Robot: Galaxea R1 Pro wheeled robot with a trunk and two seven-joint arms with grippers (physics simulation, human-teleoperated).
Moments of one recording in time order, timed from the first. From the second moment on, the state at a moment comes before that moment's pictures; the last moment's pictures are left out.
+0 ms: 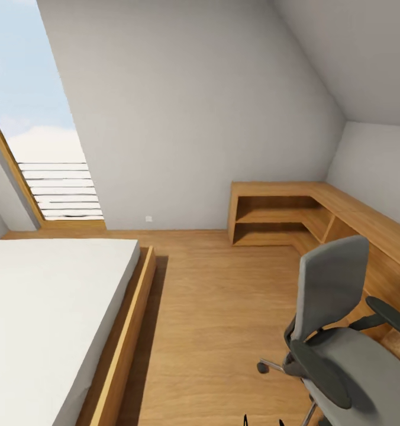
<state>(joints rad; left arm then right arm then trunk) -0.07 -0.04 -0.40 -0.35 0.38 -0.49 0.44 -0.27 0.10 0.96 -0.12 -0.76 -0.82 -0.39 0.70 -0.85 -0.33</state>
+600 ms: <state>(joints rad) -0.07 -0.04 -0.40 -0.35 0.38 -0.48 0.44 -0.27 0.10 0.96 -0.12 -0.76 -0.82 -0.39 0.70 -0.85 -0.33</state>
